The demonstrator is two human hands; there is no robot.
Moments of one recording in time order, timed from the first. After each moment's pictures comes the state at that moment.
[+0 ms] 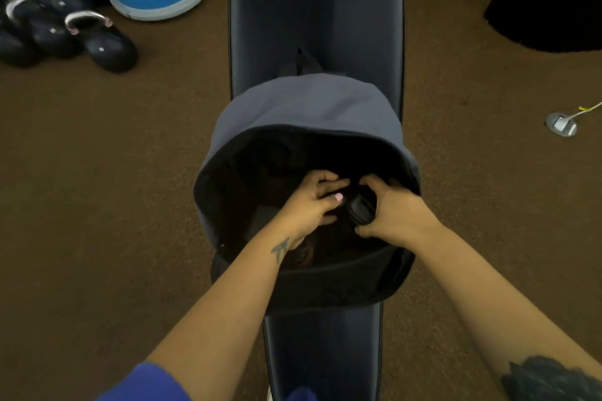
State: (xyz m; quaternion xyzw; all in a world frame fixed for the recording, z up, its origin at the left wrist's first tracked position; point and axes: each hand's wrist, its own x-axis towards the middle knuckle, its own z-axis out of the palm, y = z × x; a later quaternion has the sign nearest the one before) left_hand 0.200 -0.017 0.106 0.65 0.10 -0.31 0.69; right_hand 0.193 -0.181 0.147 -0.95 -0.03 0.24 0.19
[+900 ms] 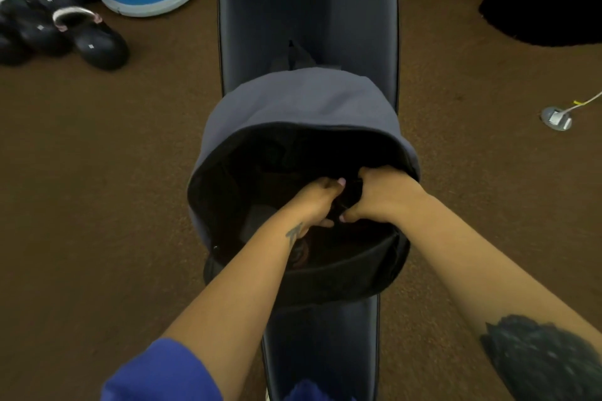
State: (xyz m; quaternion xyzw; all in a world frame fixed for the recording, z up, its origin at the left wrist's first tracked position) left_hand 0.219 -0.037 0.102 0.70 0.17 -0.38 0.58; right_hand 0.221 -0.164 0.170 -0.94 -0.04 0.32 0.10
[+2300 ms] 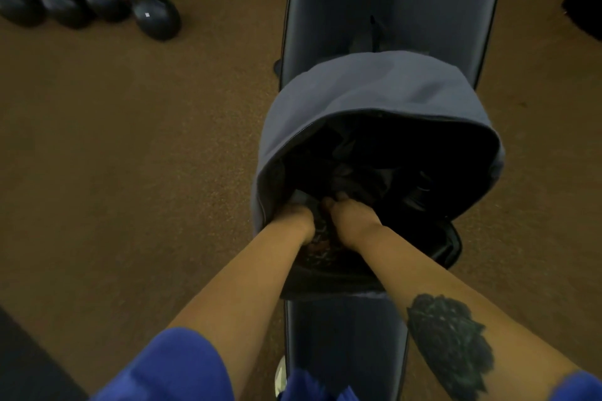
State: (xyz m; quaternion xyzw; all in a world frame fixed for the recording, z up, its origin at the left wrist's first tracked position) left_hand 0.194 0.042 0.067 0.86 0.13 -0.48 0.08; right_hand 0.204 -0.070 0.059 -0.91 -0.18 0.37 0.08
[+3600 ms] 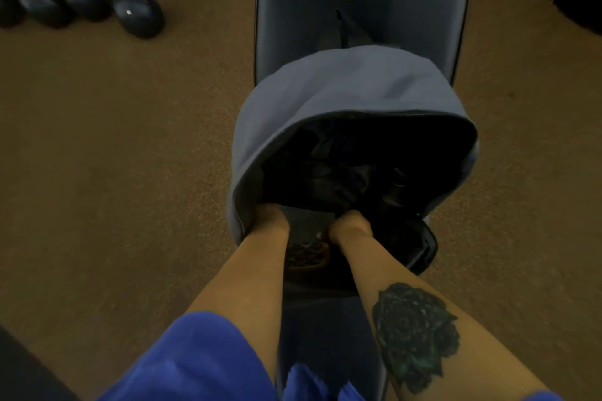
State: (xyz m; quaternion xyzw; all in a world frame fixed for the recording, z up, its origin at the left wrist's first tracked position) left_hand 0.200 0.047 0.014 0.80 0.44 -0.28 0.29; right_hand 0.195 -0.087 0.032 -0.81 0.25 0.45 0.27
